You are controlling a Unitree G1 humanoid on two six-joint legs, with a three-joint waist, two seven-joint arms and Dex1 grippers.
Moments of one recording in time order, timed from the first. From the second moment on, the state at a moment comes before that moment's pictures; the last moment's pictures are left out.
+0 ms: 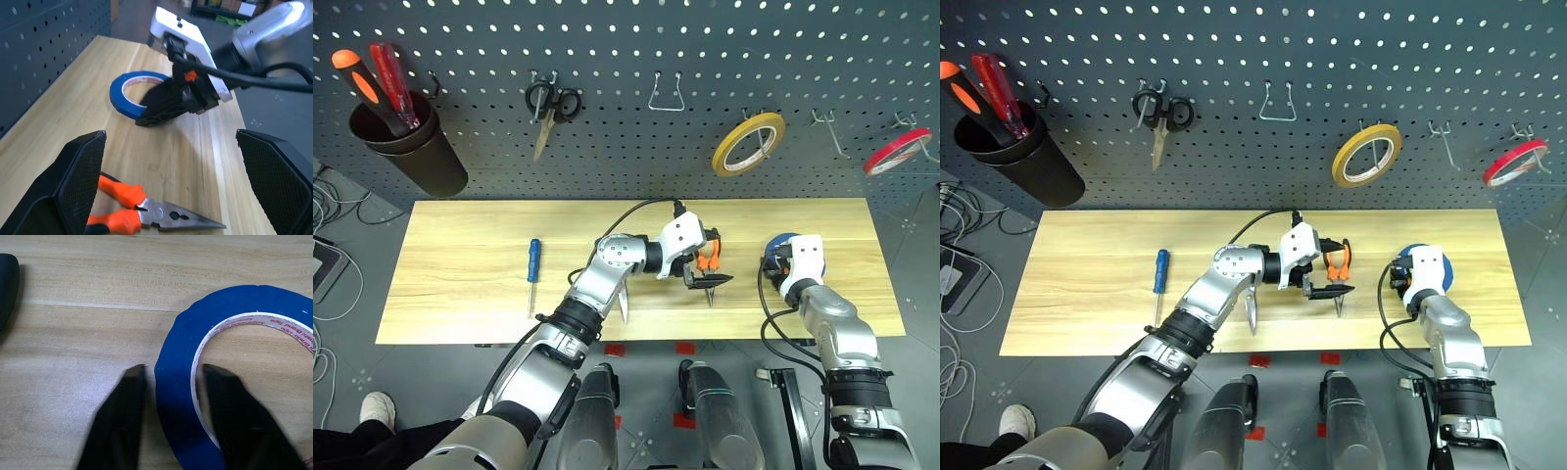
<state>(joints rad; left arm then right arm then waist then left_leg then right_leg) -0.80 0.11 -0.32 0.56 -0.07 -0.02 -0.99 -0.33 -0.32 -0.17 0.18 0.13 0.49 0.23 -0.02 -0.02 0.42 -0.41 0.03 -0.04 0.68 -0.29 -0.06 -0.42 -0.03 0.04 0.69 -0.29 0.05</state>
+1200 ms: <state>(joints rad) -0.56 0.17 -0.19 -0.14 -0.31 0.54 -0.78 0.05 -0.35 0.02 -0.36 -0.45 0.02 -0.13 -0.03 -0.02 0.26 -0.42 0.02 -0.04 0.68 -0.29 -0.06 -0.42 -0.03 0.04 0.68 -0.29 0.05</state>
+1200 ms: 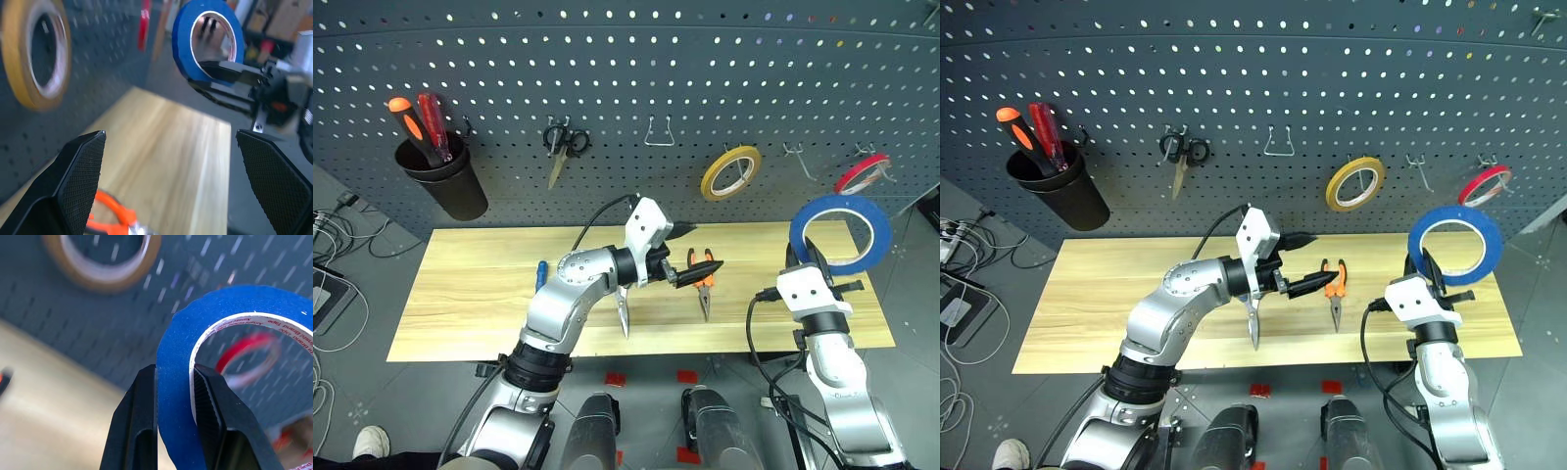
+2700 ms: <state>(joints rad) -0.53 0.22 -0.22 0.04 -0.26 0.39 -0.78 -0.12 -0.29 0.02 -0.10 -0.12 0.16 0.15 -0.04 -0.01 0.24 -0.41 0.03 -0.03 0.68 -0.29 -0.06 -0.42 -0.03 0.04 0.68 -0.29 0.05</state>
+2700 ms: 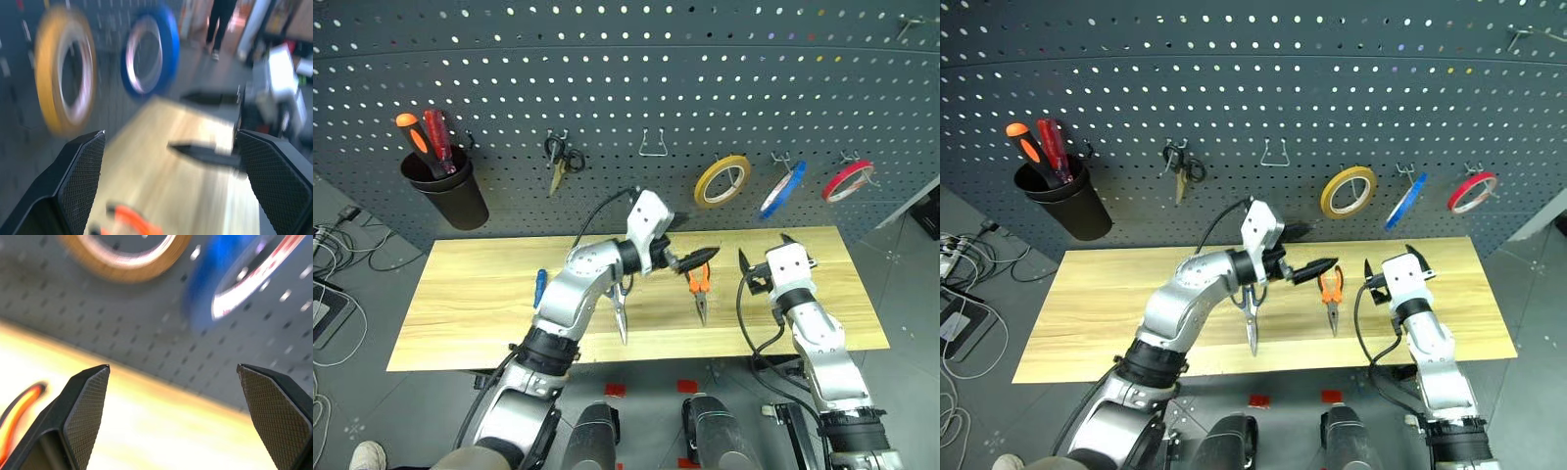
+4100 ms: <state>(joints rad) -0.09 0.39 -0.11 -0.31 -0.25 0.45 -0.57 -0.49 -0.06 0.10 0.07 -0.03 0.80 0.12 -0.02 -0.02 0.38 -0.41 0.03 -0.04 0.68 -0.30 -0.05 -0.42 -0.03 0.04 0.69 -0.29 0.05</state>
